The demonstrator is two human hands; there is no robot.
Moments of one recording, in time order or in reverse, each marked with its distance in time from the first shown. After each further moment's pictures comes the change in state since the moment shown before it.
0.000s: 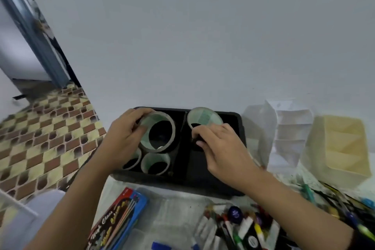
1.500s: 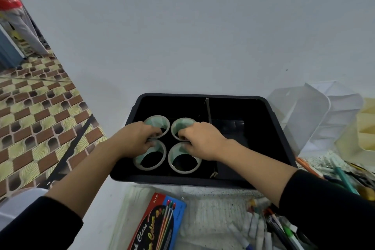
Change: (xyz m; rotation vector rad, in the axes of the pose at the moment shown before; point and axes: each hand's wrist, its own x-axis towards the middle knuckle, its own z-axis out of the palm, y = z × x) left_hand 0.059 -0.190 0.025 0.478 -0.652 0.251; right_hand 0.098 -0.007 0.155 -0.209 -0.687 0.190
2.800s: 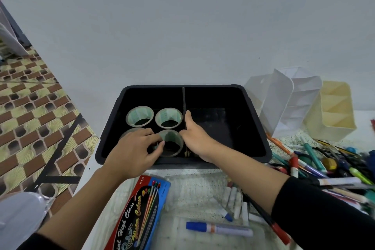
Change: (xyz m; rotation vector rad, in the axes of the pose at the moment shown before) left_hand -0.051 0.090 0.022 -0.219 0.368 0.029; right_hand -0.062 -0.027 -0.006 1.146 0.001 0.624
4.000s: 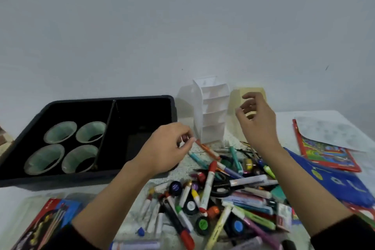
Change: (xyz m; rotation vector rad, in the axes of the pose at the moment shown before) left_hand 0.123 0.245 0.055 -0.321 -0.020 0.154; right_hand -0.118 0.122 -0.274 -0.165 0.921 -0.354
